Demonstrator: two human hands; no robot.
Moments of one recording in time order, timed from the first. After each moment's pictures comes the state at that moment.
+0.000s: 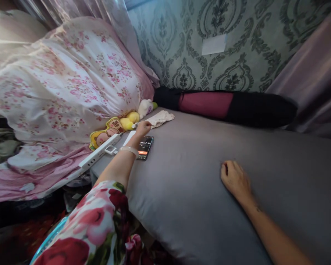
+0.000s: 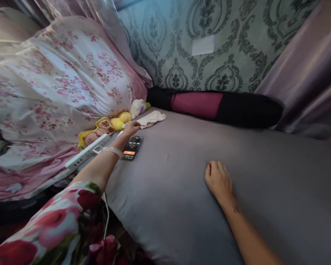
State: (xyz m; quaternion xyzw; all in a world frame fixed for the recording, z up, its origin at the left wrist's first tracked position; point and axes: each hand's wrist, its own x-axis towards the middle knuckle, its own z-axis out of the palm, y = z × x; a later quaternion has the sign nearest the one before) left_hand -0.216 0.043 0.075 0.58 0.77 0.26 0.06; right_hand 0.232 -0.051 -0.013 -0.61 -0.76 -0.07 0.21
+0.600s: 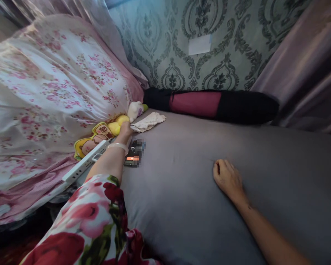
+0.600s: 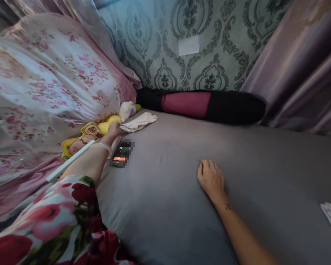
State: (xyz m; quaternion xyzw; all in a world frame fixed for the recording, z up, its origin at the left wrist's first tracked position) left_hand -0.259 0.065 0.074 0.52 0.84 0.14 -0.04; right_hand 0.230 -0.052 -0.013 -0.61 -0.76 -0.08 0.20
